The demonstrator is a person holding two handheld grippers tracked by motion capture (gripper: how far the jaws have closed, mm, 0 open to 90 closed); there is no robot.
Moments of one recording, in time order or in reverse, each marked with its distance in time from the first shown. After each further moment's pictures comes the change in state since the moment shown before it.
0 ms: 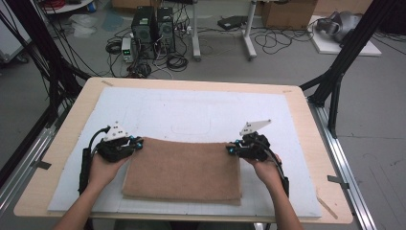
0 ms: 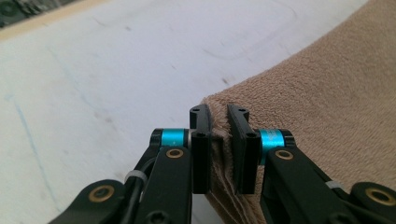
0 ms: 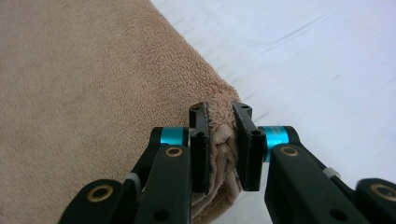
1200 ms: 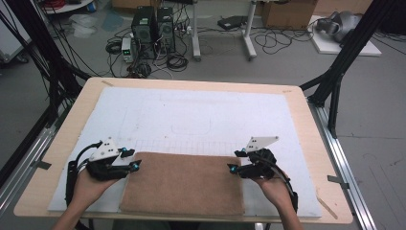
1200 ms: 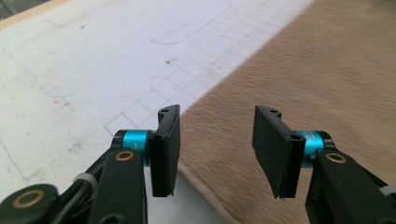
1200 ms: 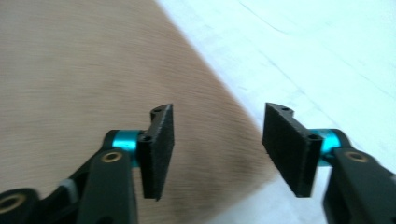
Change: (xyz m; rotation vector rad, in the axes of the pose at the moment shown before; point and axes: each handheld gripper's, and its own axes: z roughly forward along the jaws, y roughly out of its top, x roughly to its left) left arm -0.026 -0.022 -0.038 0.013 -0.134 0.087; right arm 0.037 -0.030 -0.021 -0.015 -0.007 -0.020
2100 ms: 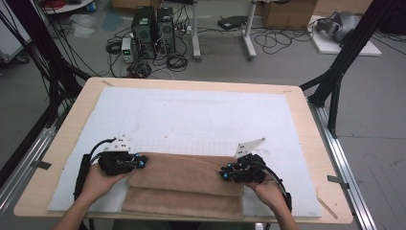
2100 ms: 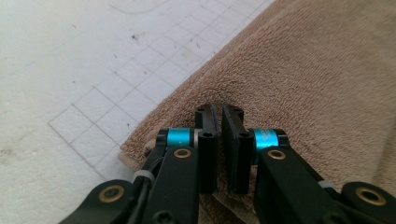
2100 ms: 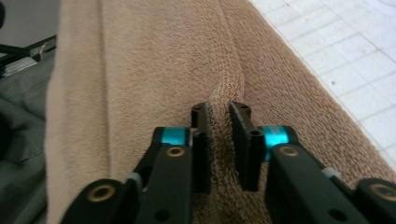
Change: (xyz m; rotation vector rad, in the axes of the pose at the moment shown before) left arm 0.002 0.001 0.017 0.080 -0.147 -0.042; right arm 0.019 0.002 0.019 0.055 0.248 -0.019
